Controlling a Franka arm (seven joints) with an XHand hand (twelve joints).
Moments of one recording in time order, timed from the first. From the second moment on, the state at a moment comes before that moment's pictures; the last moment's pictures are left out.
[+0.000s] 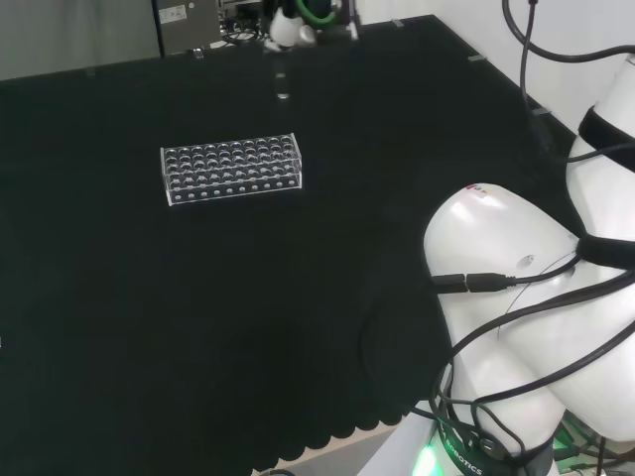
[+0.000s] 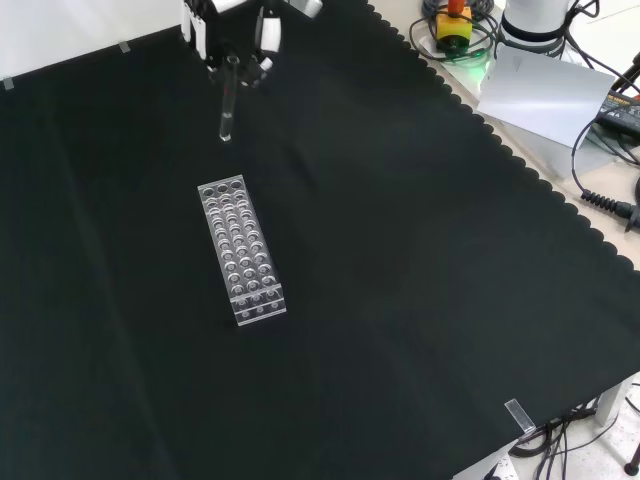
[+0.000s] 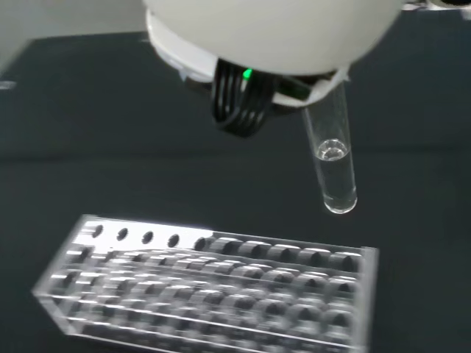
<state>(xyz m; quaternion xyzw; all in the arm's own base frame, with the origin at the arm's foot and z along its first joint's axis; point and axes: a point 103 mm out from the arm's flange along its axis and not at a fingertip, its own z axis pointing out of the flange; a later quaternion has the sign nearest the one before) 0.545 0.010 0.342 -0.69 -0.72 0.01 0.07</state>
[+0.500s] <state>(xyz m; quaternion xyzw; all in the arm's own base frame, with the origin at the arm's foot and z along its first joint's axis) 0.541 -0.067 0.340 -0.75 -0.66 0.07 0.03</state>
